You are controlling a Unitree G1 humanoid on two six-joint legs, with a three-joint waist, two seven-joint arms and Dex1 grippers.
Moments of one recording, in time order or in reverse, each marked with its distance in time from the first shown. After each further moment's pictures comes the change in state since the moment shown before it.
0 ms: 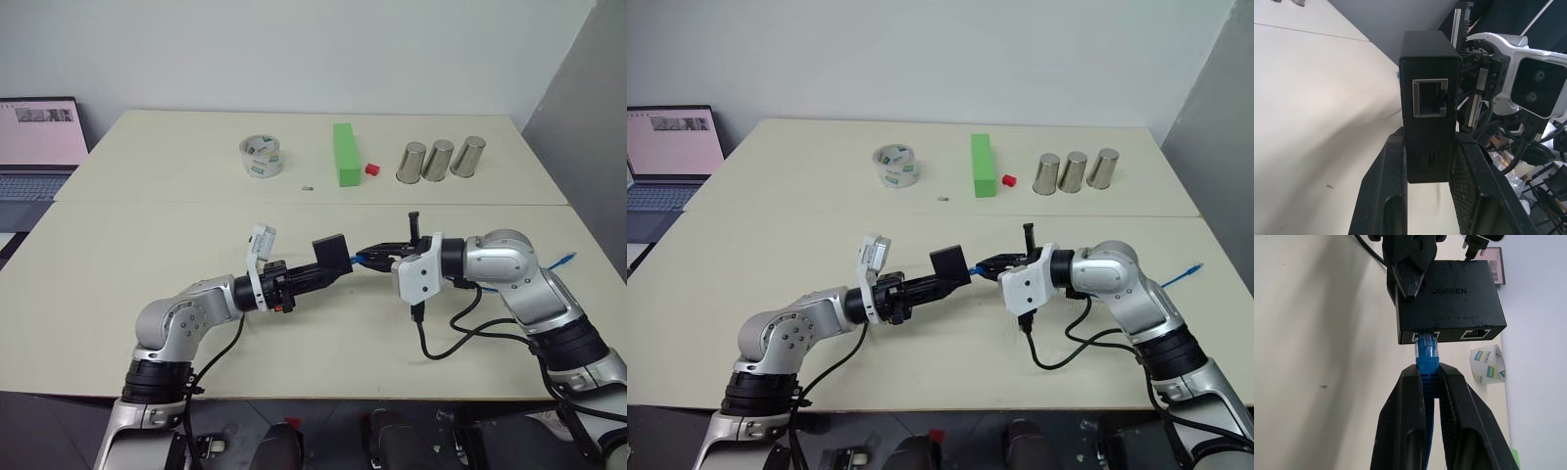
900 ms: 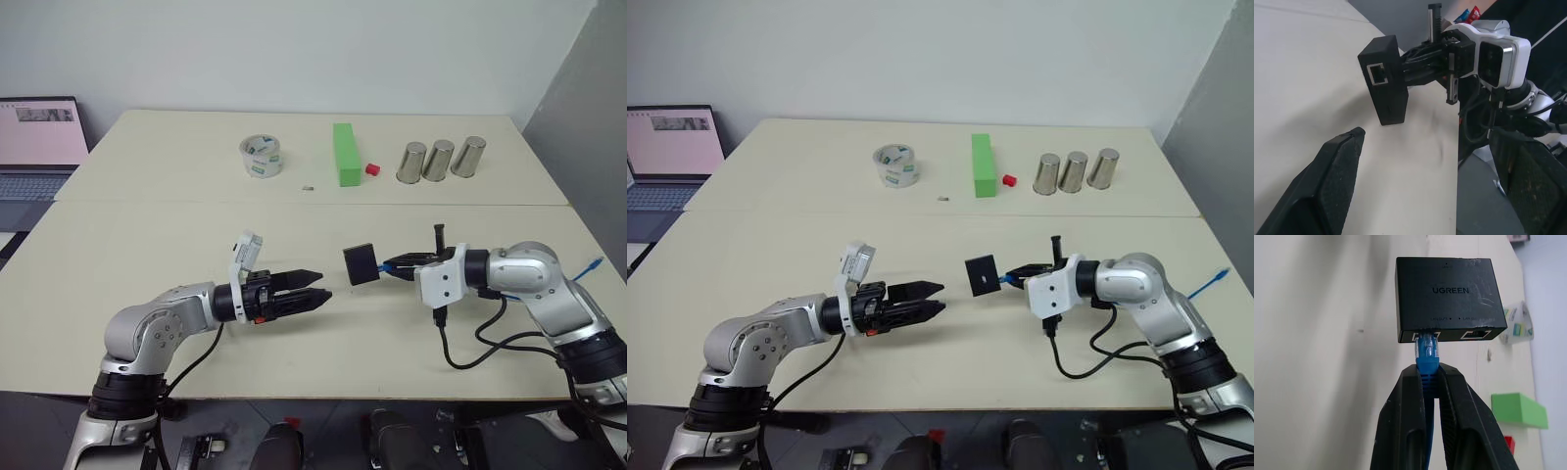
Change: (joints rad) left arm 0.048 0.113 0.018 -0.108 -0.046 0.043 -0.036; right arm 0.065 -0.078 -0.024 0.030 0.019 -0.025 0.001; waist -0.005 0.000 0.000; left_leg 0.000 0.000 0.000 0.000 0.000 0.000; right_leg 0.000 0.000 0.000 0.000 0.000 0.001
